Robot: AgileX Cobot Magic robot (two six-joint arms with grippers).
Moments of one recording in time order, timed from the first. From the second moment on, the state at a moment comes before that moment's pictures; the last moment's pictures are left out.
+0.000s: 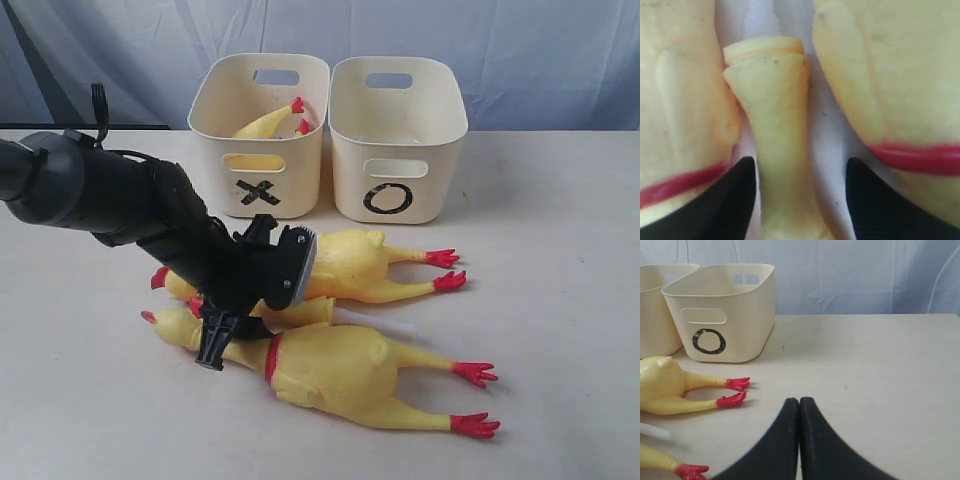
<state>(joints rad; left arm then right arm) -0.54 1.96 -1.05 -0.66 0.46 1.91 0.07 0.00 0.00 0.04 0.30 -0.02</state>
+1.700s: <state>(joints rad) -0.54 1.68 -1.05 -0.76 0.37 1.73 0.07 0.00 0.00 0.04 0.30 -0.03</state>
